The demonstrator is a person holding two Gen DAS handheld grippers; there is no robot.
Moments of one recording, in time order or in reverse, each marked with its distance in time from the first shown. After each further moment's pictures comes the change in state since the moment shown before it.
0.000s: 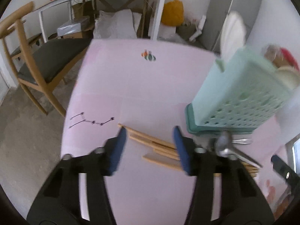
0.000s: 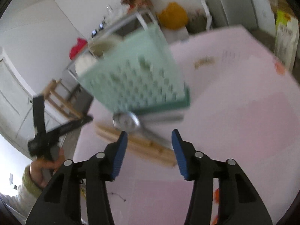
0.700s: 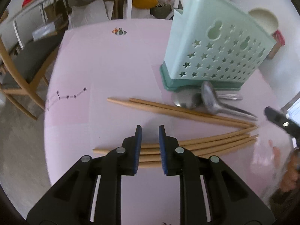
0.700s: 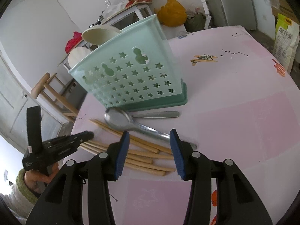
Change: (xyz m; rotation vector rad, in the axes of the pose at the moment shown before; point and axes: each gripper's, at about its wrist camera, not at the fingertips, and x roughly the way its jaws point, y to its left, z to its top) left arm -0.006 -0.014 -0.039 0.134 0.103 -0.134; right arm -0.002 -0.002 0.006 -0.032 -0.019 -0.042
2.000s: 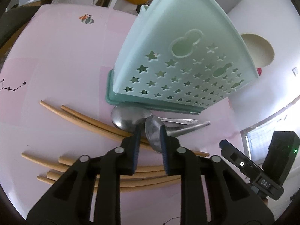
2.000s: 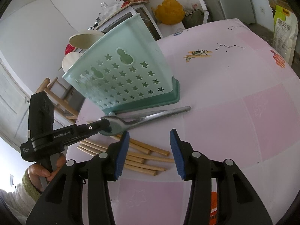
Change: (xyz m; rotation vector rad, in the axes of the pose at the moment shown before) left arm 0.026 -0.026 0.015 -0.188 0.014 -0.304; right arm 0.001 -0.019 -0.001 0.038 0.004 0.033
